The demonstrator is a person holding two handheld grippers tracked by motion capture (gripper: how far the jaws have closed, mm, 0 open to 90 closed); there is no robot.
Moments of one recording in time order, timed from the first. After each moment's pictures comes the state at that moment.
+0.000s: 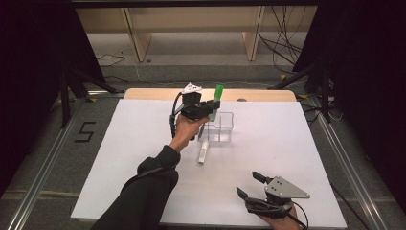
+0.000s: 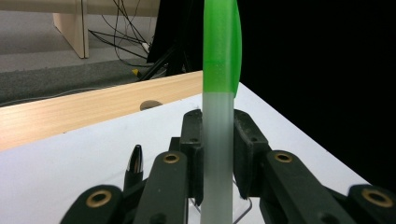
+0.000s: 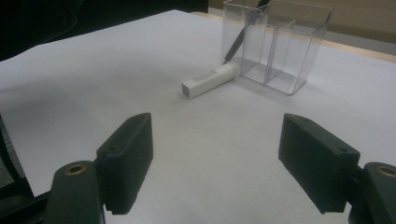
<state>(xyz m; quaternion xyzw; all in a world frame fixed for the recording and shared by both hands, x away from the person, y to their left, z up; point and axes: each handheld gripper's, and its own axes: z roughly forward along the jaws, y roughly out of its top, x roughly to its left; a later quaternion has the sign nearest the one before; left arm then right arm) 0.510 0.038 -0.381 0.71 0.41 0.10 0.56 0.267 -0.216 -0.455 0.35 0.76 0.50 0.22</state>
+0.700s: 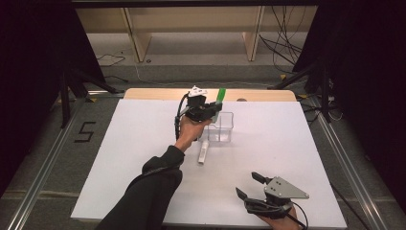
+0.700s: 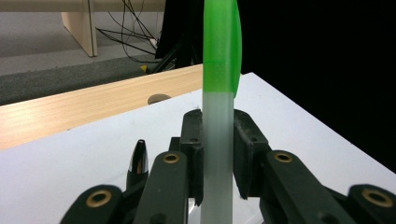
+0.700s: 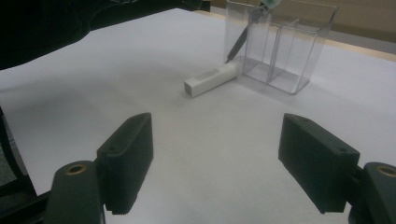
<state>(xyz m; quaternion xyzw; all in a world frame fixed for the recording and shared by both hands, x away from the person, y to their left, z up) 0.518 0.028 -0.397 0.73 0.40 0.13 0.54 0.267 -0.214 -0.455 0.34 0.76 0.50 0.22</state>
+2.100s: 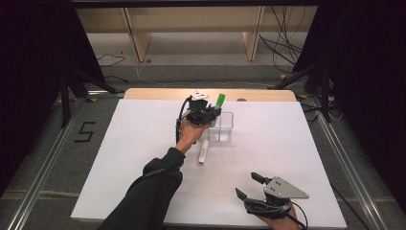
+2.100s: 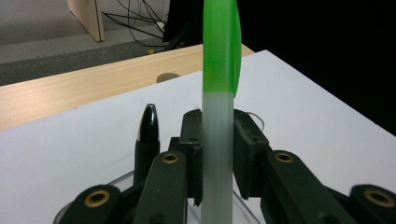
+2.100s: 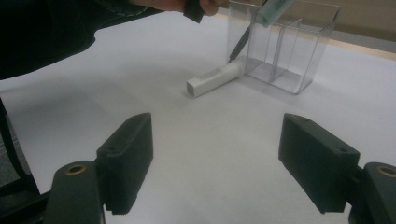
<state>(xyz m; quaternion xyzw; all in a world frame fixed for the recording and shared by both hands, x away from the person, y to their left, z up) 0.521 0.026 -0.416 0.75 0.41 0.13 0.51 0.267 -0.214 -0.455 0.34 0.76 0.50 0.21</state>
